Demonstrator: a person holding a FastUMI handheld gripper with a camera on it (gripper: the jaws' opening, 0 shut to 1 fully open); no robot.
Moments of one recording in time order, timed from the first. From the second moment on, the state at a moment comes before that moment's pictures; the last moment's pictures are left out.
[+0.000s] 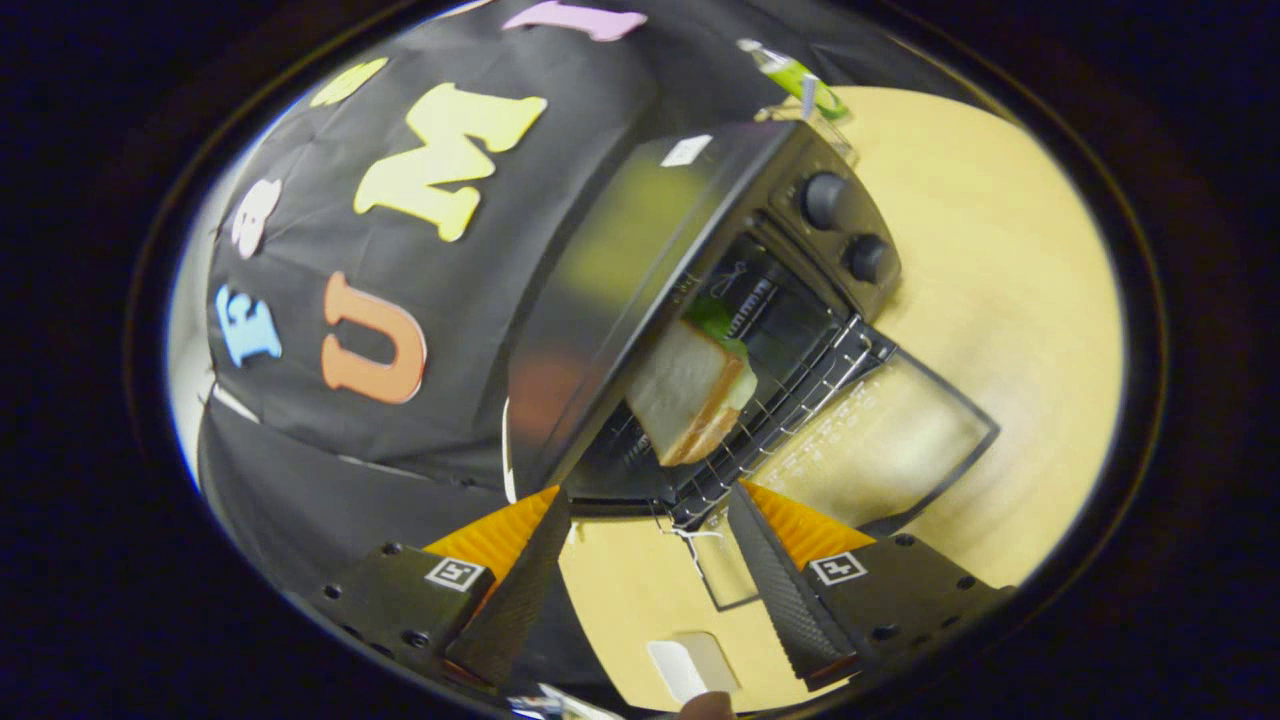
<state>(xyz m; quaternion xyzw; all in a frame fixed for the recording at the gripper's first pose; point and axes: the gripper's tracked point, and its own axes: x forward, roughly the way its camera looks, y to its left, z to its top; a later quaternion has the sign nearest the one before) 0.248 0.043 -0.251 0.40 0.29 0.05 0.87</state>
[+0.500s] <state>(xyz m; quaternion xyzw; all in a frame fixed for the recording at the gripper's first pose) 0.158 0.030 -0.269 0.08 0.30 0.08 0.95</state>
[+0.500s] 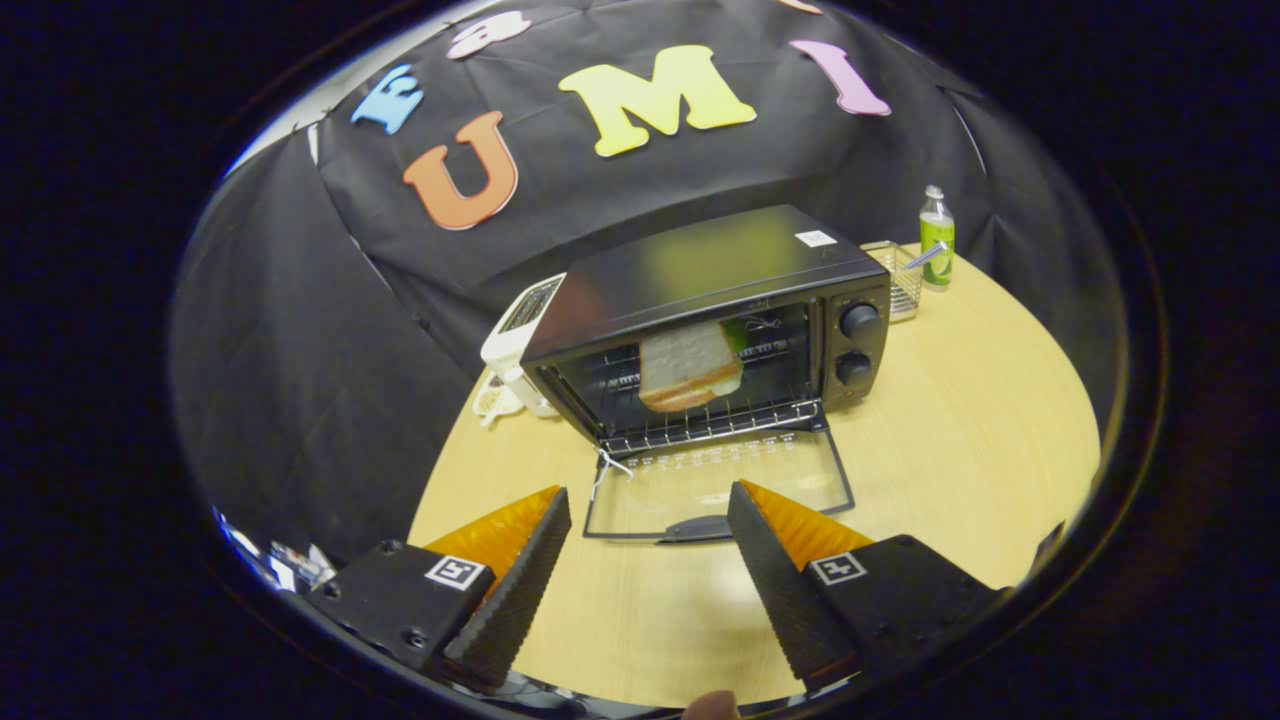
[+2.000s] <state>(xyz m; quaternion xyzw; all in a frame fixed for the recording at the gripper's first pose) 0.193 -0.004 -0.418 -0.01 0.36 -0.01 0.93</state>
